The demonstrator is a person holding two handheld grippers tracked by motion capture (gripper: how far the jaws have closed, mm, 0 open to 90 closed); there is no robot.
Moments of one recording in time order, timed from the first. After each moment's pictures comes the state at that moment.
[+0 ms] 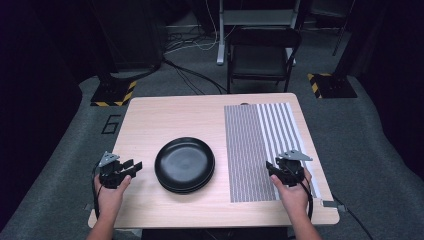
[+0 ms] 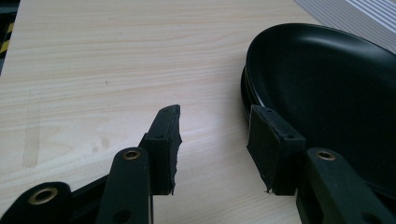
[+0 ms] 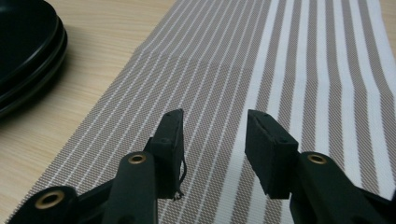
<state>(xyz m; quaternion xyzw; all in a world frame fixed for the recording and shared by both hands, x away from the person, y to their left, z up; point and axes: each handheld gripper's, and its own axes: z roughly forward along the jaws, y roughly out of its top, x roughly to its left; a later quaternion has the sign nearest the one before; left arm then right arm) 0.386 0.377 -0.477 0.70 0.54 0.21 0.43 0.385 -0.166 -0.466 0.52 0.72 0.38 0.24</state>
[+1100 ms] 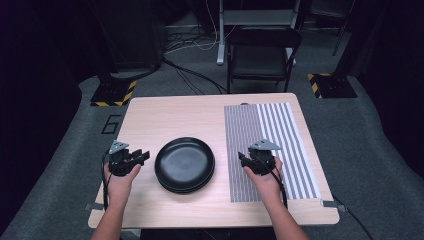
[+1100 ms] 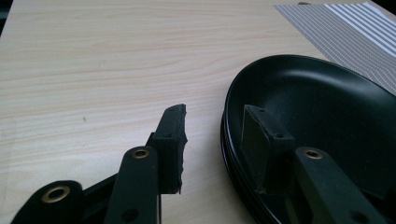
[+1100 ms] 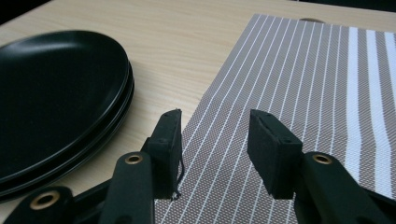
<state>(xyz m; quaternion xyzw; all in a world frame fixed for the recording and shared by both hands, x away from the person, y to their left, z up) 0.411 0.351 -0.460 0.69 0.54 0.22 0.43 0.416 -0.090 -0.460 0.48 0.74 0.42 0.23</state>
